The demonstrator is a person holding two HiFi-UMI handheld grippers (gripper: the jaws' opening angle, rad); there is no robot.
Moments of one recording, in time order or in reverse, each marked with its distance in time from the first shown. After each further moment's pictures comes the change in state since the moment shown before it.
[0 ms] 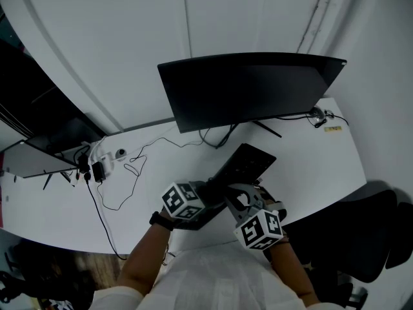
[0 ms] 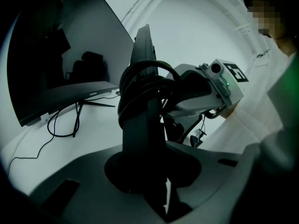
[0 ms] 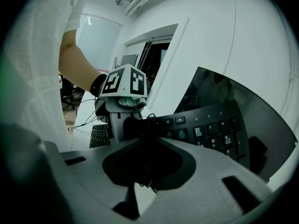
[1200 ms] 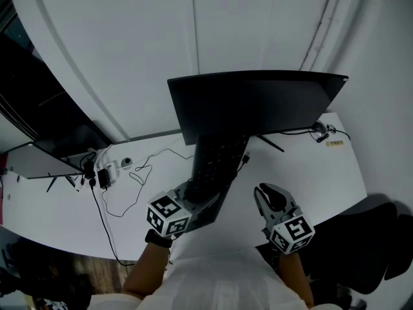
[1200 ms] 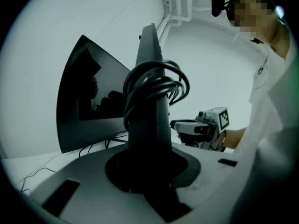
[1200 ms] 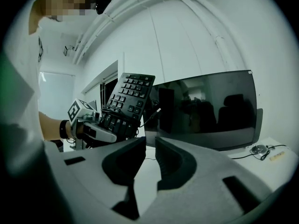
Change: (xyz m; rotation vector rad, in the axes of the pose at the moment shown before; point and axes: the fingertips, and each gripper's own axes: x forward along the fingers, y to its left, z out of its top) left arm -0.088 0.011 0.083 -0.034 -0.436 0.287; right arm -0.067 -0.086 -0.022 0.637 -0.356 -0.208
